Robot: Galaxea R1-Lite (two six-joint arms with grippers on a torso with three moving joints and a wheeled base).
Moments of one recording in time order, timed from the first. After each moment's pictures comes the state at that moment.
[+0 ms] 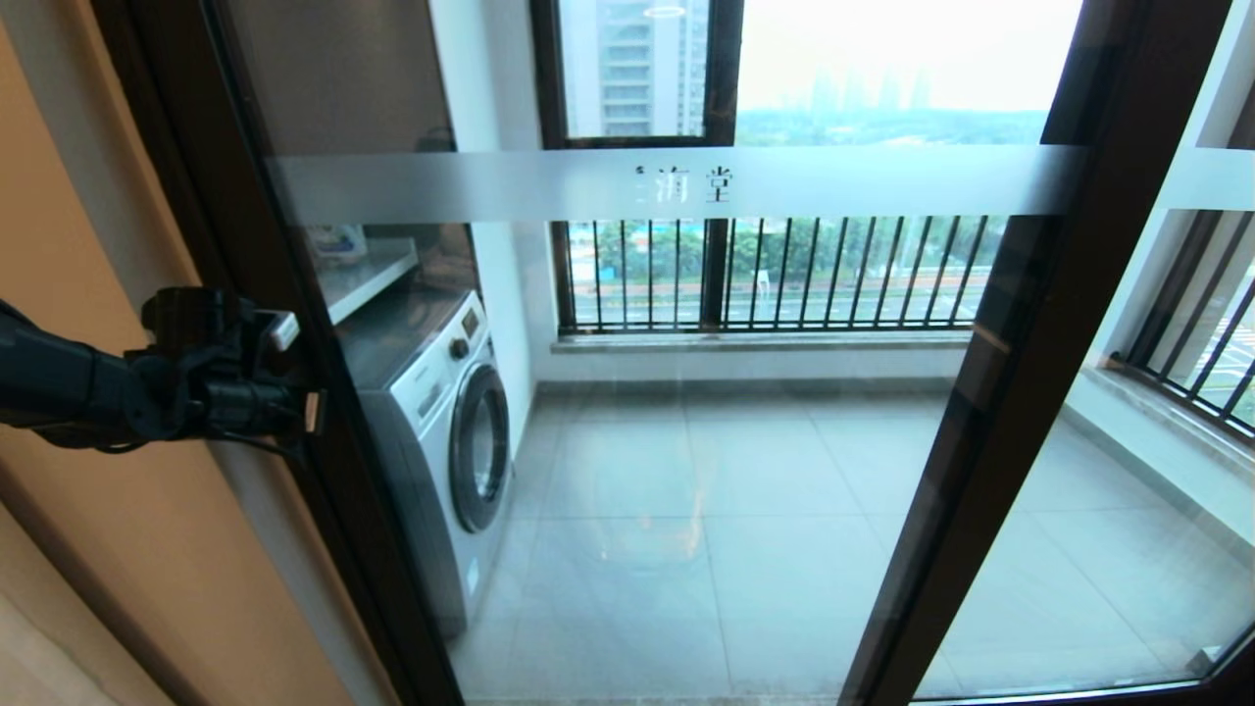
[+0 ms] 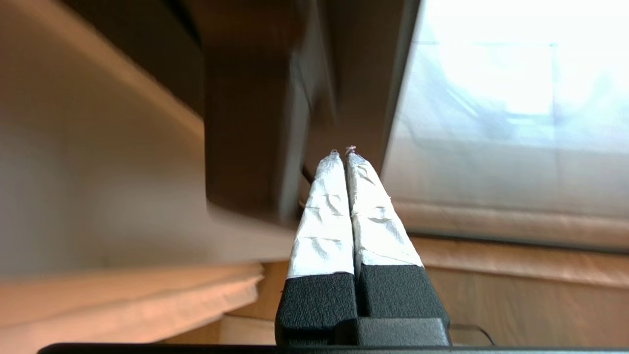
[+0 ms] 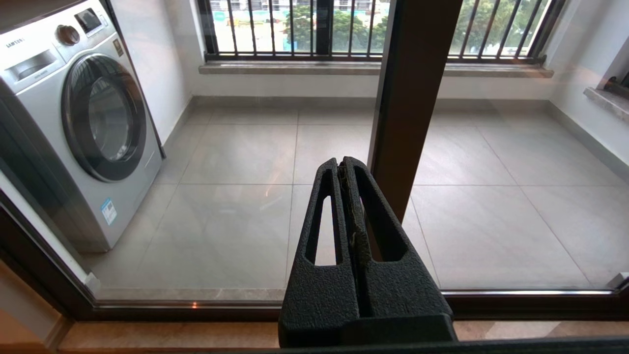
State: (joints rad) left arm 0.16 2.05 -1.27 -0.18 0.01 0.16; right arm 0.00 0.00 -0.01 0.03 0.03 -0.05
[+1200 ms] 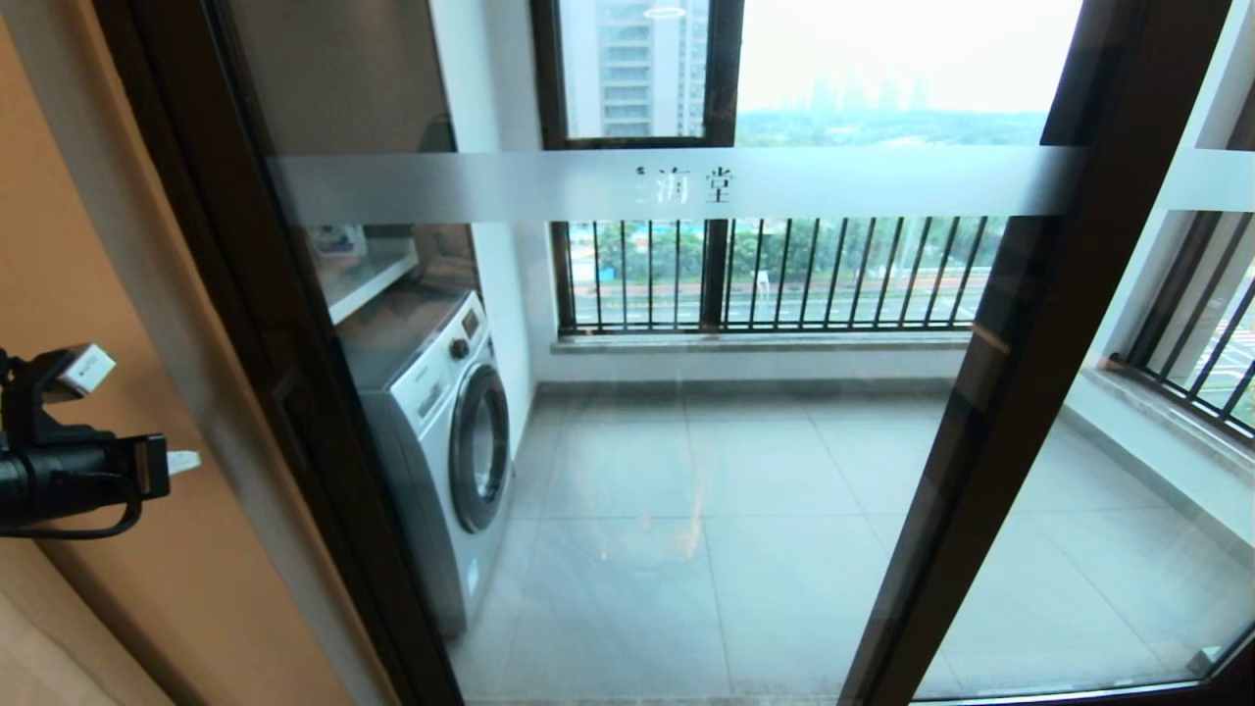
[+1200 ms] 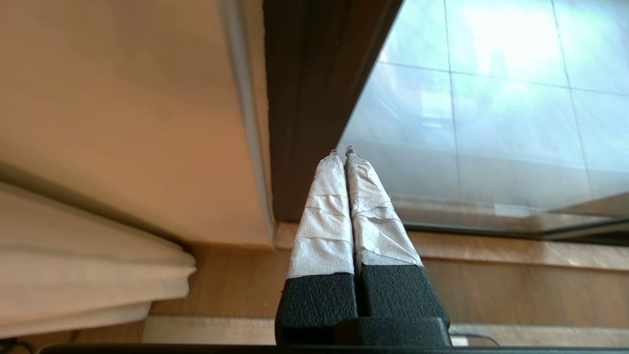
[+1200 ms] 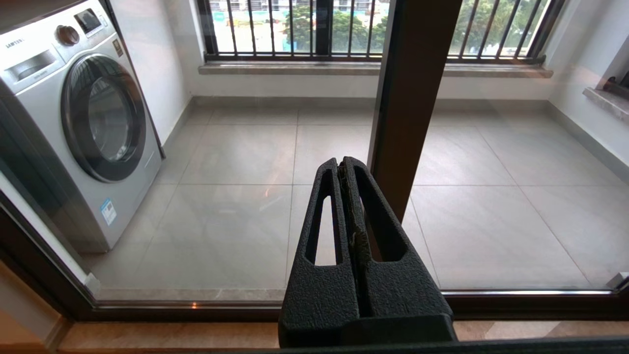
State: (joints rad) left arm 0.47 1.72 -0.86 -0.26 -0.43 0.15; right arm 0.00 0.00 -0.01 0.03 0.03 -0.05
